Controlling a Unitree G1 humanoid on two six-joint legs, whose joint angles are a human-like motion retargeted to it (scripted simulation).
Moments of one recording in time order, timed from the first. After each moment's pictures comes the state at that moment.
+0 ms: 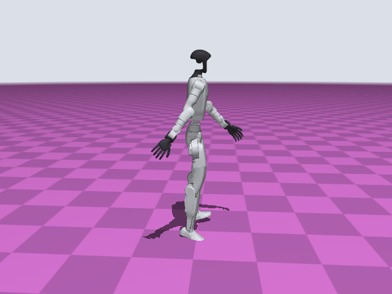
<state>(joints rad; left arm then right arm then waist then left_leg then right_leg) -0.49 0.09 -0.04 1.21 0.21 -0.12 0.03 0.37 -0.32 -0.05 1.70 -0.10 0.10 -0.31 0.02 -0.09 0.02 -0.07 -0.03 0.35 -0.01 -0.13 0.01 0.00 -0.20 -0.42 0.01 0.15 0.05</state>
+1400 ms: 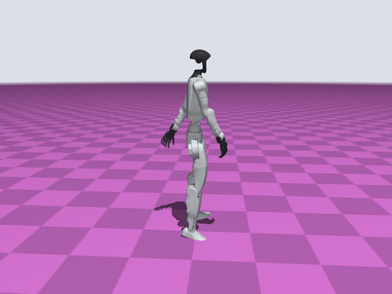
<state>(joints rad) 0.31 0.19 0.43 1.69 0.16 0.09 -0.03 -0.36 0.02 0.32 1.34 -0.46 -0.06 0.21 0.06 -0.08 0.04 0.00 -0.01 0.42 -0.03 -0.13 -0.01 -0.01 -0.16 -0.29 0.04 0.14 0.03</state>
